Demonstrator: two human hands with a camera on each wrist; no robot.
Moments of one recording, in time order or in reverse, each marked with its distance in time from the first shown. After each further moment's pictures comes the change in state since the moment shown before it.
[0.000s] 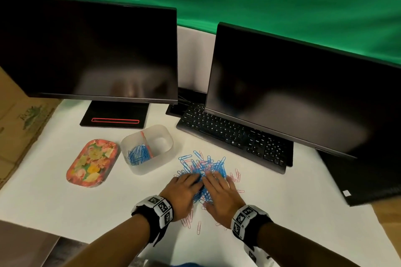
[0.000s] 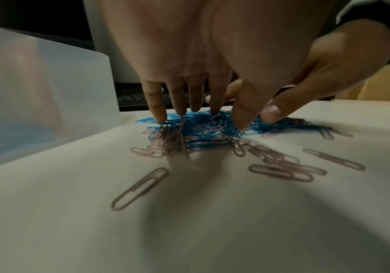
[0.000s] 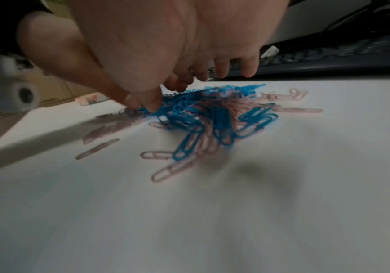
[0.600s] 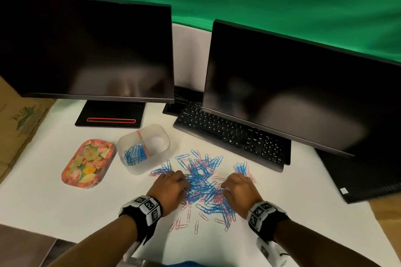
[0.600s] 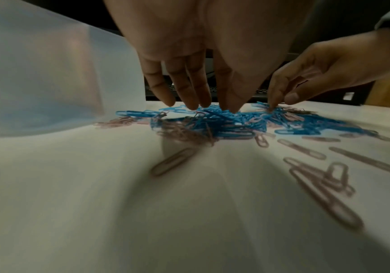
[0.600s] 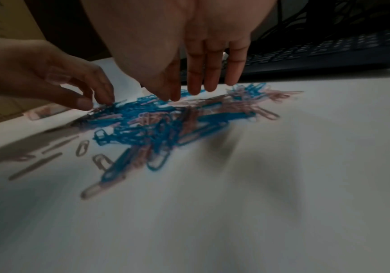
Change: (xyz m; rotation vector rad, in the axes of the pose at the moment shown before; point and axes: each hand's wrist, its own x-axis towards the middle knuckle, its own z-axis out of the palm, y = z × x) left_hand -0.002 -0.026 0.002 -0.046 0.164 -0.026; right_hand -0.015 0.047 -0.016 0.139 0.170 0.069
